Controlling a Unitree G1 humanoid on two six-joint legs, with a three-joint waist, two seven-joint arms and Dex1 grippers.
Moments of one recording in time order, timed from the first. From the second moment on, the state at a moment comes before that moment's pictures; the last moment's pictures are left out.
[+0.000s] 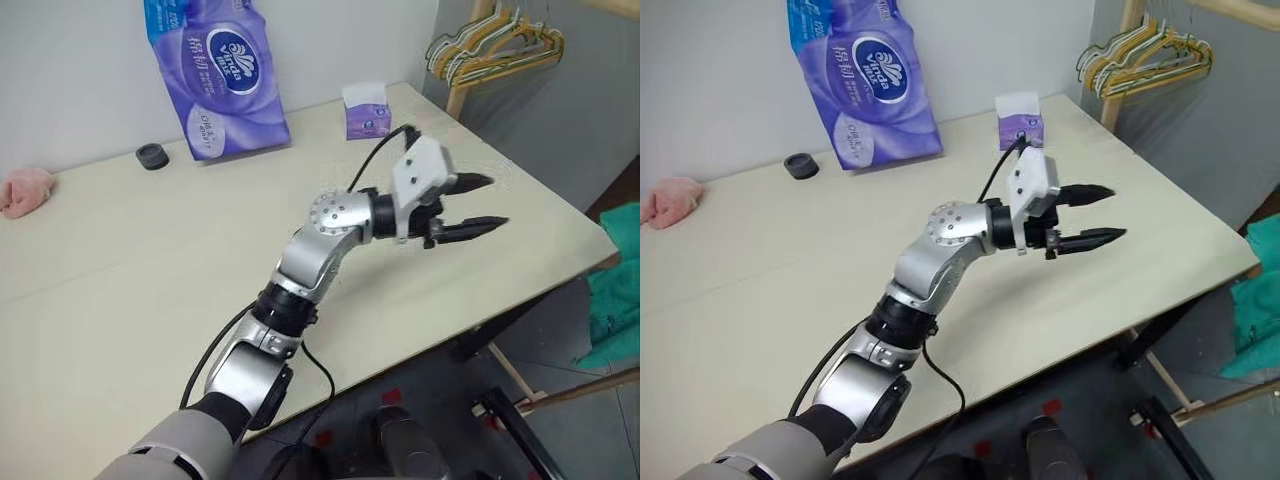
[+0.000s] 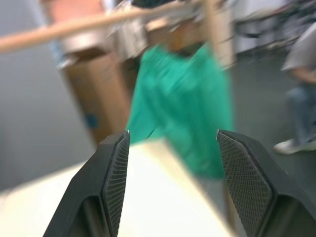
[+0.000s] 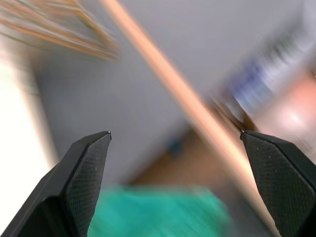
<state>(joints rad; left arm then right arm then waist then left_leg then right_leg) -0.83 0.08 -0.27 0.13 -0.20 0.28 -0.81 -0.54 -1.10 -0.38 -0.36 0.24 0.90 0.42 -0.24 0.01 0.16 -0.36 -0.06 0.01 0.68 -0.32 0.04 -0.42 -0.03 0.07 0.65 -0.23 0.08</state>
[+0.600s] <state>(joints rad) -0.20 0.15 0.16 -0.19 0.13 0.53 0.08 -0.39 -0.24 0.12 -0.07 0.09 0.24 0.25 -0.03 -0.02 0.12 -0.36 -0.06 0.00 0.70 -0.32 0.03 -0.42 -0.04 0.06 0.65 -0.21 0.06</state>
